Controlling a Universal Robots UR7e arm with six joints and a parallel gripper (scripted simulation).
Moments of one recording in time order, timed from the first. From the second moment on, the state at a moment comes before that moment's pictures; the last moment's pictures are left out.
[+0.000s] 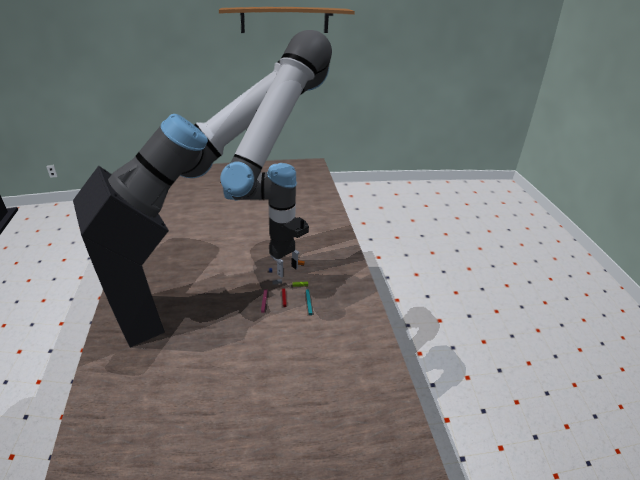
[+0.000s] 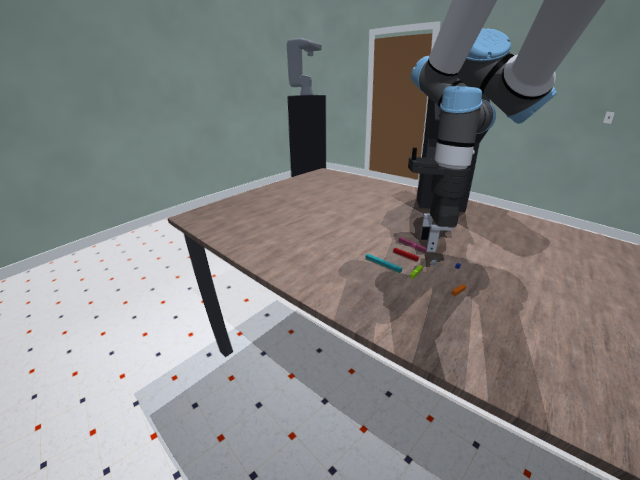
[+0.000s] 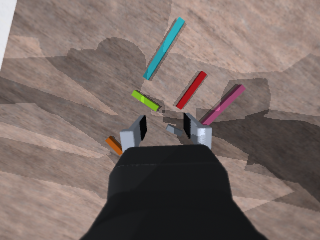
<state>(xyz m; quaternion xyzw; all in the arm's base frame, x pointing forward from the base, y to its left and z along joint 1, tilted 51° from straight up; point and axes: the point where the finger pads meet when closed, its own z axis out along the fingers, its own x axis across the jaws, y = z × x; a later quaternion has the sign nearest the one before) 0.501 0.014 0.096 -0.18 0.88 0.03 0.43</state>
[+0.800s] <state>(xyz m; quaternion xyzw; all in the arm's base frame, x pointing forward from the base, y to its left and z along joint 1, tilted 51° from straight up) 0.490 -0.004 0.078 0.16 0.89 0.19 0.39</state>
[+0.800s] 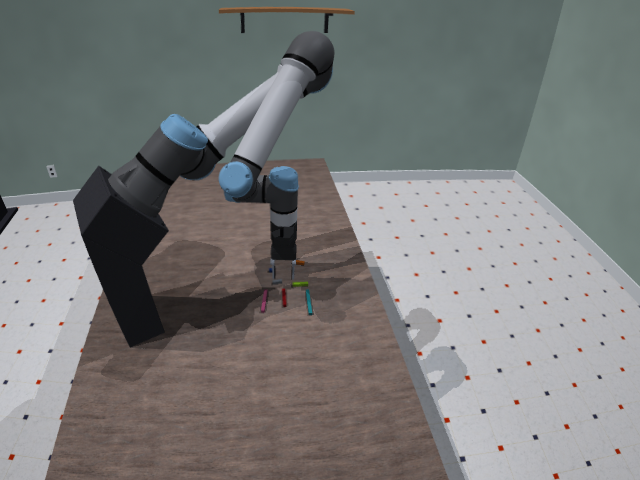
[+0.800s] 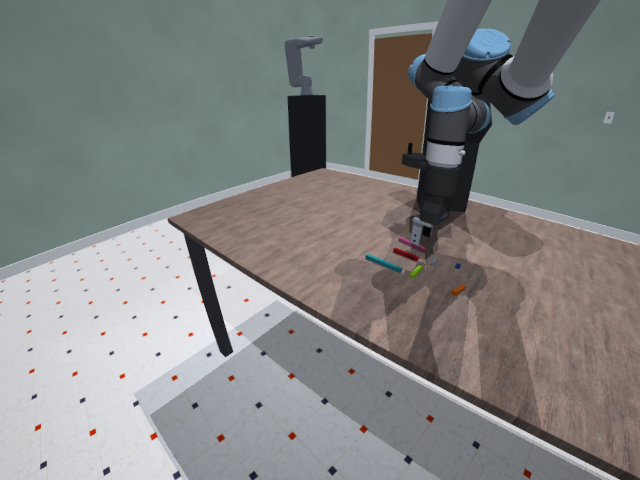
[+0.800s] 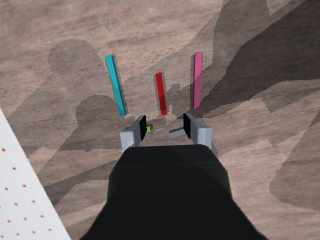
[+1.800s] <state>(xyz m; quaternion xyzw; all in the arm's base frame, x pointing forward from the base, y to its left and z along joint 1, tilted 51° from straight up) 0.479 -0.009 0.064 0.55 0.72 0.35 0.26</state>
